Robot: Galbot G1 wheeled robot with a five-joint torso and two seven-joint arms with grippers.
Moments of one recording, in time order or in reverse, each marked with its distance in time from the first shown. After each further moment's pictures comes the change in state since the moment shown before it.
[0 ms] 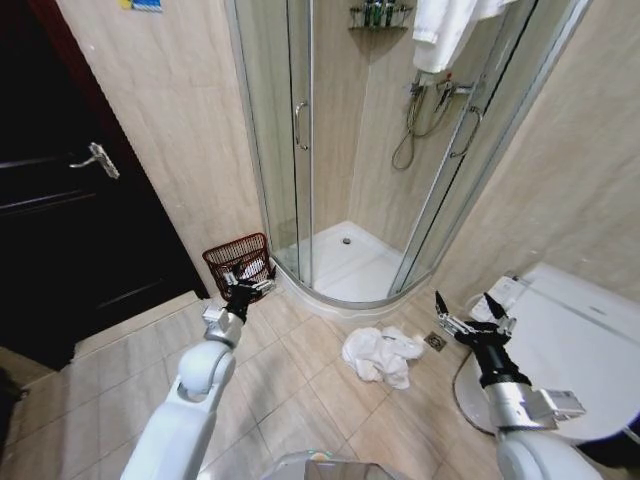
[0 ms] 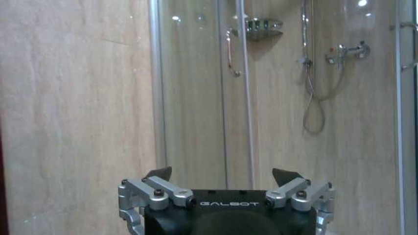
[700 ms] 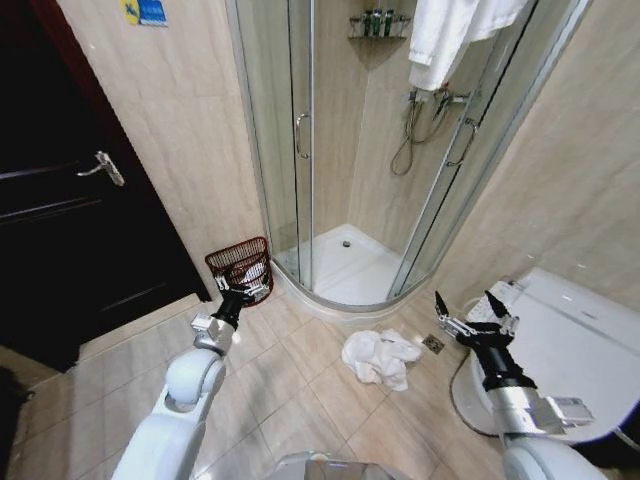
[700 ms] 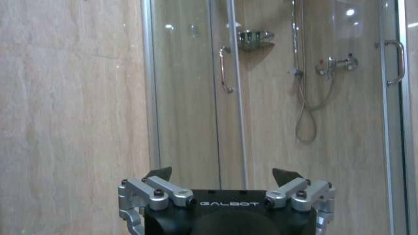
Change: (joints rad) left arm 0.014 0.017 0.004 -0.020 -0.001 -0.017 0.015; right arm -0.009 0.014 -0.017 0.052 -0.015 -0.012 0.038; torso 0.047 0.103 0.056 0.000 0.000
